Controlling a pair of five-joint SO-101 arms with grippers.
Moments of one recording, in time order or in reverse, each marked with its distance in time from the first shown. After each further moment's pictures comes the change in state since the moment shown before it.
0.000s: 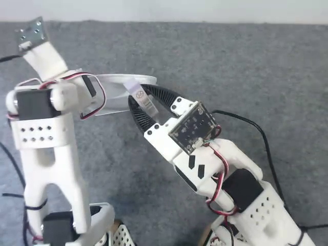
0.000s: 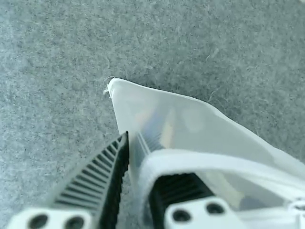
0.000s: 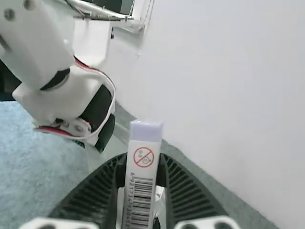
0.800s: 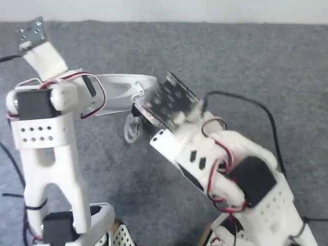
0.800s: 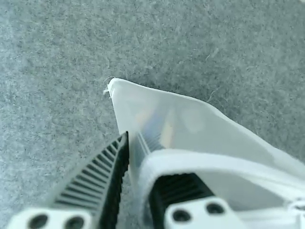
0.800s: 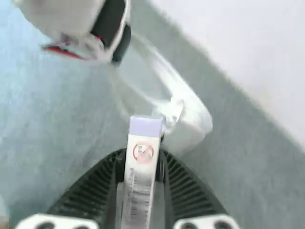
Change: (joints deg) left arm 0.1 0.0 0.0 0.0 0.0; right arm 0.0 10.4 -24.2 38.1 0.0
